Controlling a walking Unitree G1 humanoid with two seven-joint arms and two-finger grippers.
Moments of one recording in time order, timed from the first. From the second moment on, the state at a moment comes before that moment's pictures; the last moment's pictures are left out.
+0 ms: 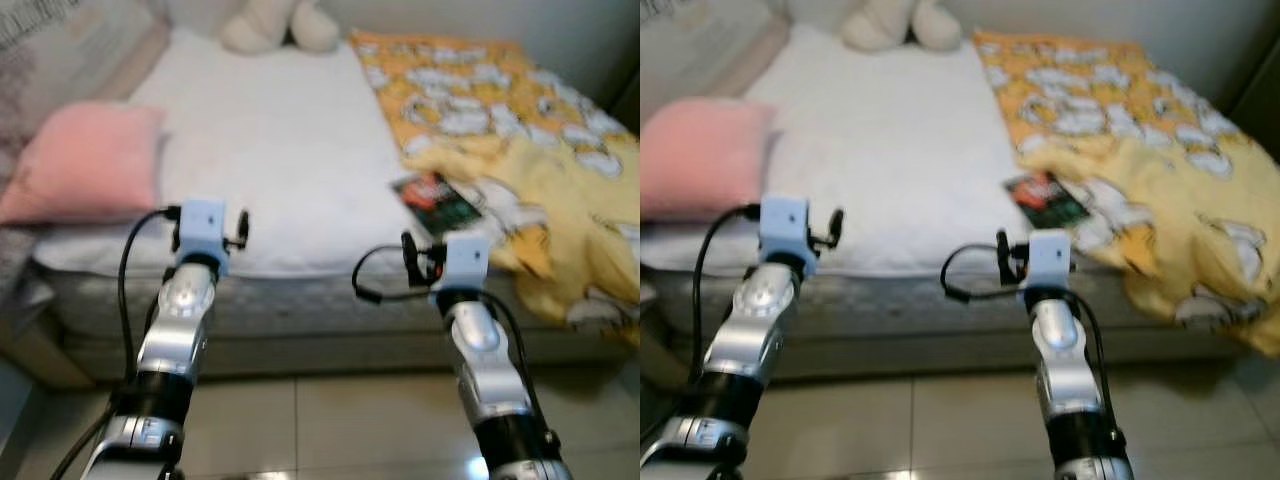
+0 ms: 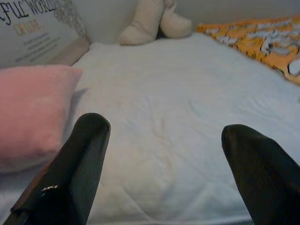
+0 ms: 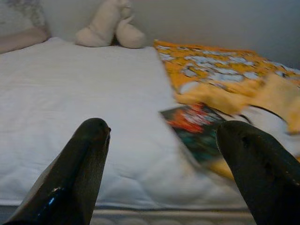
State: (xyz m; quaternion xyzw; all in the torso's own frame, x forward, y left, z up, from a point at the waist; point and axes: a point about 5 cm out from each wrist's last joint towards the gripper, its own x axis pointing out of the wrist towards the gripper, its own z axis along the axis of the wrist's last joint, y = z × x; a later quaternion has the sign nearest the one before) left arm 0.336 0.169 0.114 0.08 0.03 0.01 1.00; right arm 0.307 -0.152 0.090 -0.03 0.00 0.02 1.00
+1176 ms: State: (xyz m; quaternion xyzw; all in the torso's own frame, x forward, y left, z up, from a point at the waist) left arm 0.328 0.140 0.107 0.08 0.01 -0.07 0.99; right arm 0.310 -0.171 0.087 -0.04 0.00 -0.01 1.00
